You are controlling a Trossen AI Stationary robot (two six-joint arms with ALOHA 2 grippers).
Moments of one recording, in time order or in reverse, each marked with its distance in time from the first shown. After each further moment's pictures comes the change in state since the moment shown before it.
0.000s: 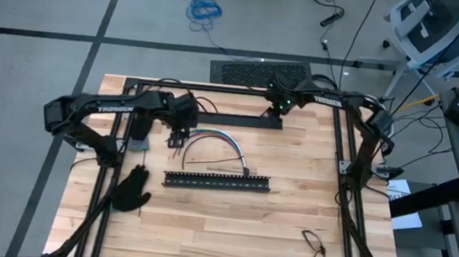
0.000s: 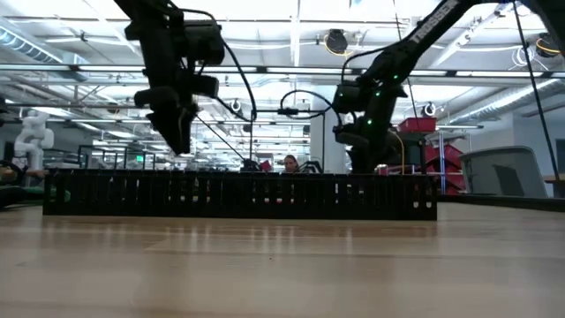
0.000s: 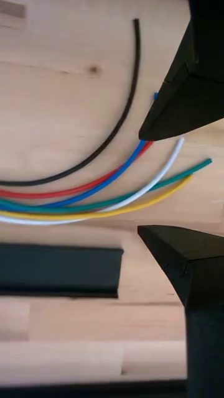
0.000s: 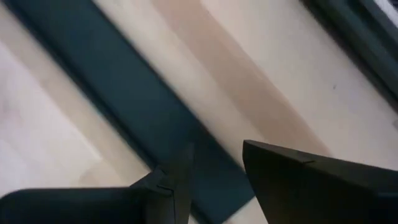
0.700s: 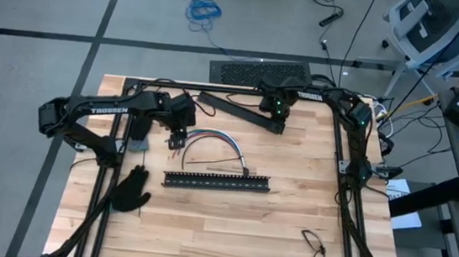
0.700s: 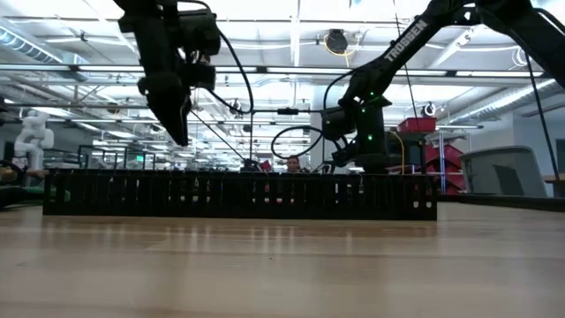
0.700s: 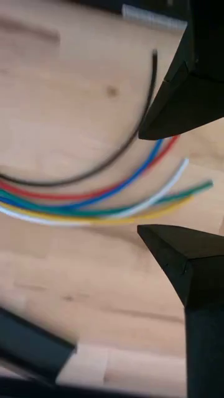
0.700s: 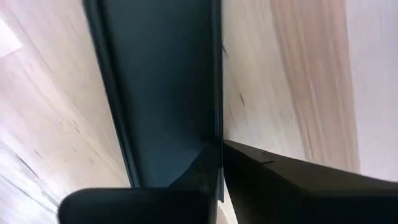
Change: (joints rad) left arm -0.020 -0.054 0.000 -0.011 0.024 -0.152; right arm 0.030 0.276 0.182 -0.344 0.093 -0.319
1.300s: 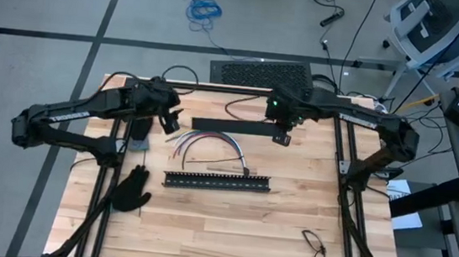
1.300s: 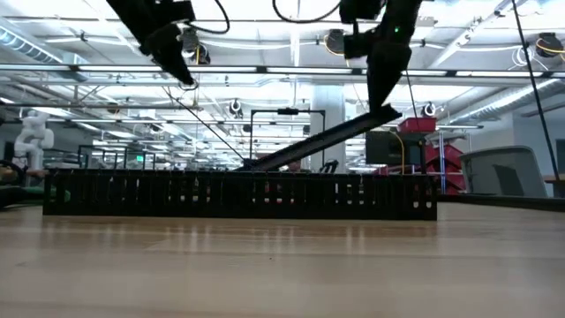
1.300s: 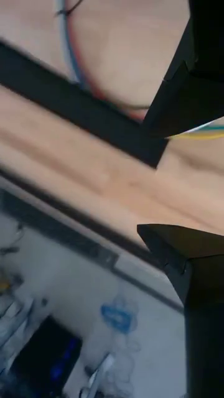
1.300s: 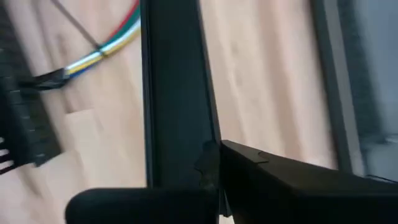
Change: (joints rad) left arm -0.044 -0.344 0.000 0.110 -0.320 -0.069; right arm 0.306 -0.573 -0.013 -0.126 0.086 0.118
